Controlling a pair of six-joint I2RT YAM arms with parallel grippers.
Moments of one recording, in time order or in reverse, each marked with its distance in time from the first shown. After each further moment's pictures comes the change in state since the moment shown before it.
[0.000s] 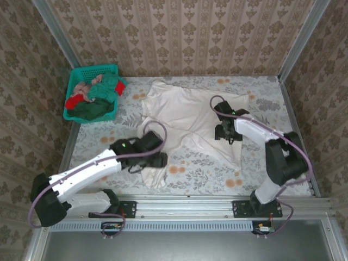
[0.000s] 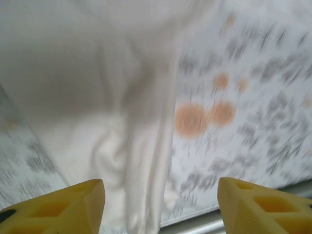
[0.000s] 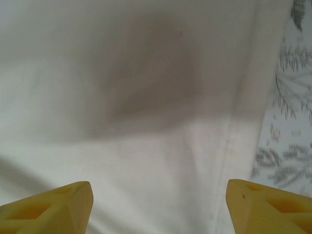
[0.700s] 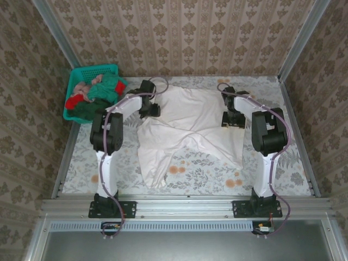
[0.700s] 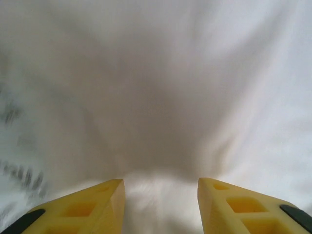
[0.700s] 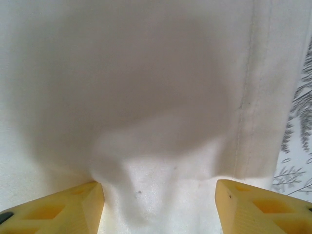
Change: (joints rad) left arm 0.549 0.999 0.674 0.233 0.118 0.491; right arm -0.194 0.399 0.401 -0.151 -0.030 -0.055
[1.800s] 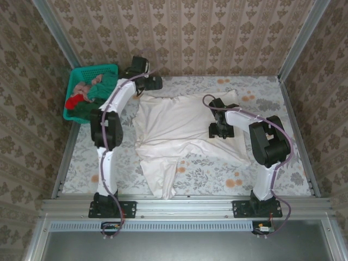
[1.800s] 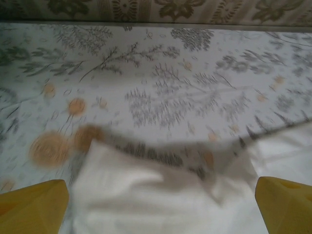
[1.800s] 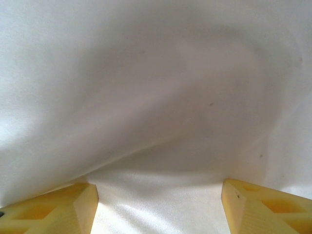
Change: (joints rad) left arm 0.063 0.180 0.551 -0.051 -0.002 -0.021; right arm 0.191 -0.177 -0.283 0.188 -0.090 -0.035
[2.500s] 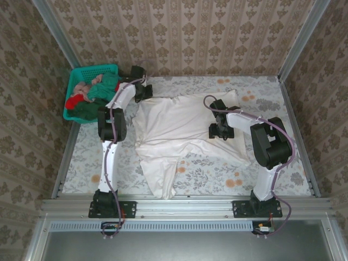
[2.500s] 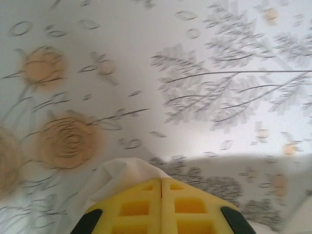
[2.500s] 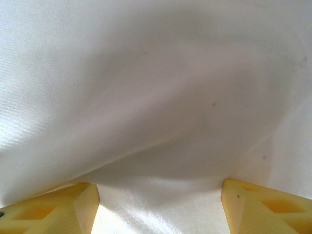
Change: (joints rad) left arm 0.071 0.241 0.154 -0.052 0.178 -0.080; right arm -0.006 -0.029 -0.052 0.063 -0.010 0.000
